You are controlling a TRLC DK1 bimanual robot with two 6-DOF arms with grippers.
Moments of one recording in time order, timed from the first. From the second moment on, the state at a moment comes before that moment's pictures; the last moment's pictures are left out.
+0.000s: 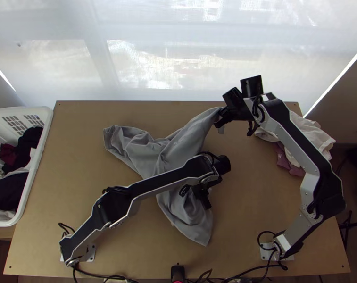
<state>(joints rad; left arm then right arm) -1.07 2.27 2.10 -1.21 0.01 0.11 0.35 1.79 1.71 -0.69 -0.17 -0.30</state>
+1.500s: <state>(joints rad) -0.42 1.42 2.17 -1.03 -0.07 0.14 0.23 1.51 2.08 -0.86 -0.11 -0.30</state>
